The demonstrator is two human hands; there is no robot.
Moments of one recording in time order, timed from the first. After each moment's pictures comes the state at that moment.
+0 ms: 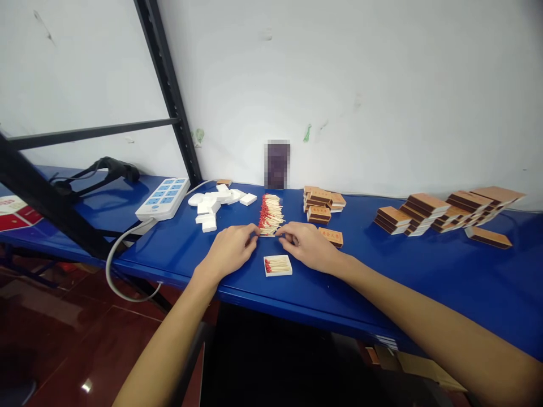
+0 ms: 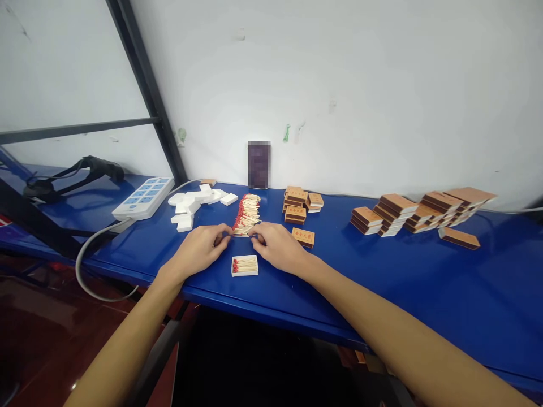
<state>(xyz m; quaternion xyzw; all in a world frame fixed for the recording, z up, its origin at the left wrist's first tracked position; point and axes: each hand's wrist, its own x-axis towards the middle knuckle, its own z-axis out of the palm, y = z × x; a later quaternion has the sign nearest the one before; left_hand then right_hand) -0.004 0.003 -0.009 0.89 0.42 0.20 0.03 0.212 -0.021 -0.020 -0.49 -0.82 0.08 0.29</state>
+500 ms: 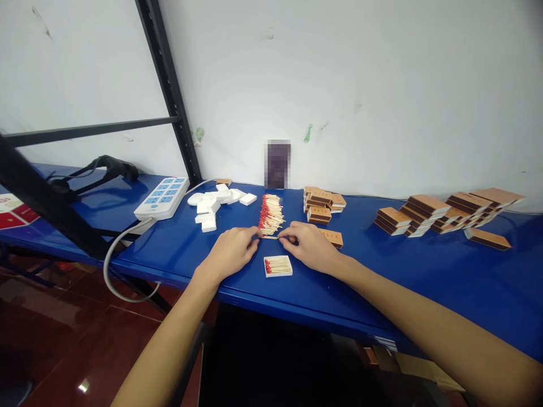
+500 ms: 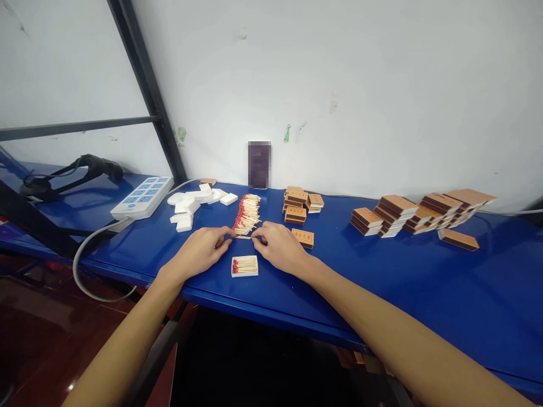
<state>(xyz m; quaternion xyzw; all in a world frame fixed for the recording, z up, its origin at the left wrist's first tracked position) -0.003 0.002 -0.008 0.89 0.42 0.16 0.04 0.213 -0.020 -0.020 -0.53 -0.81 0.06 0.24</state>
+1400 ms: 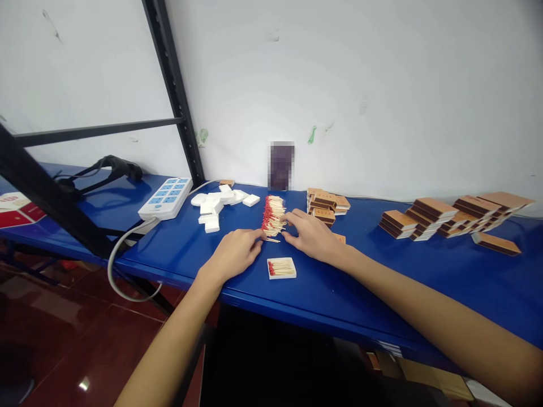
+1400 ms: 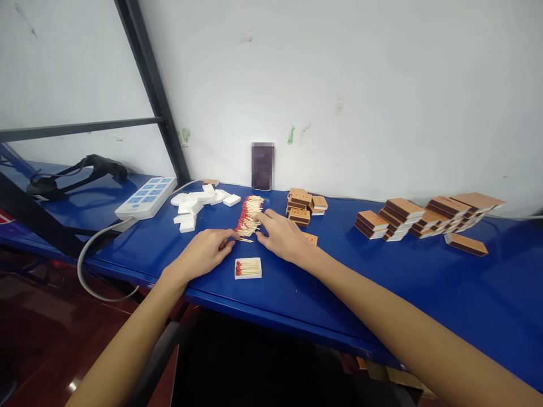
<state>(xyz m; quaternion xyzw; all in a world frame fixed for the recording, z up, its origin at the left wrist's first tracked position) -0.003 0.000 -0.006 0.90 0.40 0.17 0.07 0.220 0.003 -0.021 -0.52 -0.82 -0.05 0.22</state>
